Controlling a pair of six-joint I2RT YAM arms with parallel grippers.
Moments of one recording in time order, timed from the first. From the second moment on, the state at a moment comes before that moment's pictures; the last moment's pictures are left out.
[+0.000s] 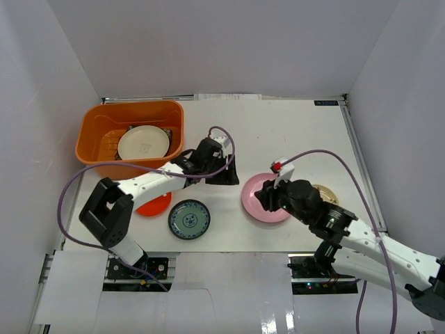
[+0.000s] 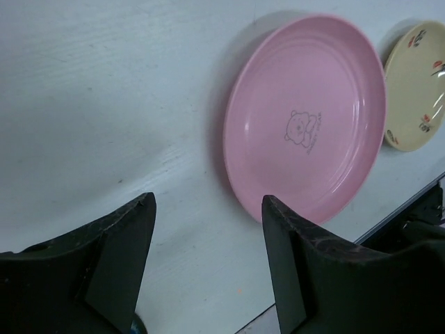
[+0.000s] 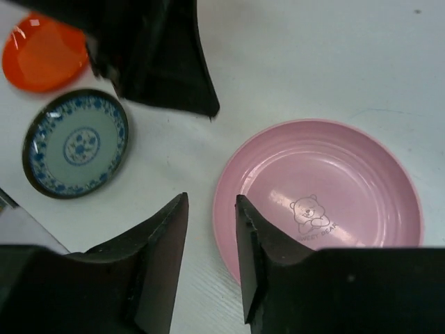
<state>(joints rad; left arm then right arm) -0.72 1.55 1.07 -0.27 0.13 -0.57 0.96 0.78 0.58 -0.23 0.19 0.26</state>
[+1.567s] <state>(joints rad) 0.13 1.37 1.04 -0.30 -0.26 -0.56 0.96 0.86 0.36 -0.02 0.09 0.42</state>
